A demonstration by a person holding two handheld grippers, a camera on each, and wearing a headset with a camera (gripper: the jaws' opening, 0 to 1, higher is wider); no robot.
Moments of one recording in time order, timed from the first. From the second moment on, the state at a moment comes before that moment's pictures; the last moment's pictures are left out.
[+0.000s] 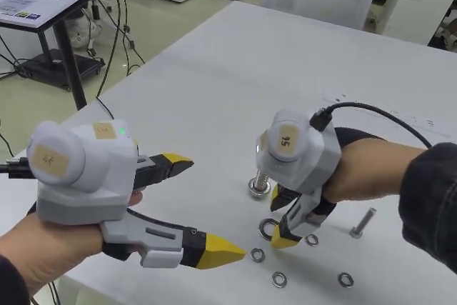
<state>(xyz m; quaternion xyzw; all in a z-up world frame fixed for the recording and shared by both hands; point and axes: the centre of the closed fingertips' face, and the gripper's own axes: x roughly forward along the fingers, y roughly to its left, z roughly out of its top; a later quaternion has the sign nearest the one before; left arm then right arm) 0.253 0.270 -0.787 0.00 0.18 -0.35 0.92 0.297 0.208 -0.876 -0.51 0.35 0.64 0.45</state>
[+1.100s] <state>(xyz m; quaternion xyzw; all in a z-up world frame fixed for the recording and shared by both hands) 0.260 0.283 -0.781 0.00 0.17 -0.32 0.93 0.297 0.204 -0.879 -0.51 0.35 0.64 0.45</state>
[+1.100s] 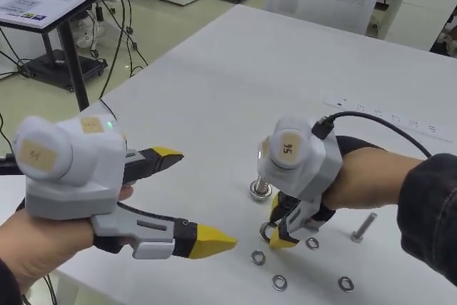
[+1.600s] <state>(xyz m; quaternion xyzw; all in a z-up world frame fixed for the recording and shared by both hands) 0.263 0.285 -0.785 0.00 0.17 -0.32 0.93 0.296 0.204 -0.879 -0.51 0.36 0.63 0.46</state>
